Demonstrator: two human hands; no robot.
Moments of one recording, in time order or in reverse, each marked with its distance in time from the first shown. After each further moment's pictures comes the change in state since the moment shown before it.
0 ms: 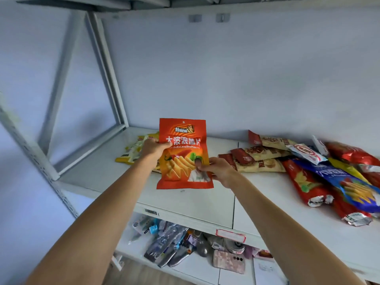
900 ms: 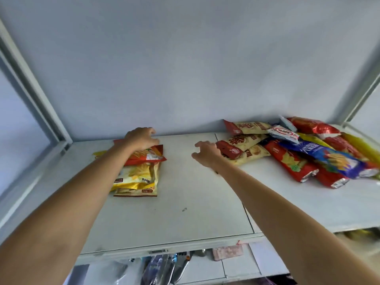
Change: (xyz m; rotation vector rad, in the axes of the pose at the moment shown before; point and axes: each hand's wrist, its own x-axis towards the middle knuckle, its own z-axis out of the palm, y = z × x) left_hand 0.160 0.041 0.013 1.040 -0.528 0.558; right_hand 0.097 -0.039 0.024 -0.953 0.492 0.169
